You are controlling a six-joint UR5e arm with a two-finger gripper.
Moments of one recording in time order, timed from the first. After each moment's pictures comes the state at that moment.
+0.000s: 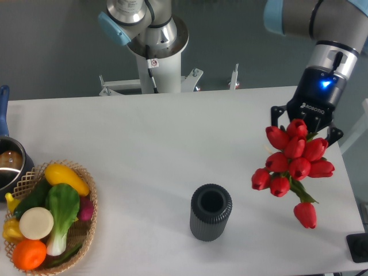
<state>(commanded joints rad) 2.82 -1.91 -1.45 -0.87 0.44 0.98</state>
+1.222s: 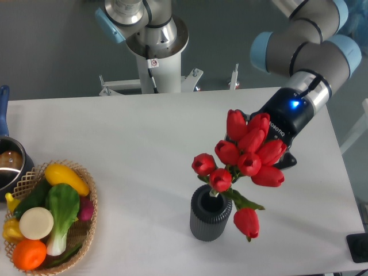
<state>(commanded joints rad) 2.75 -2.05 -1.40 -0.87 0.10 0.98</state>
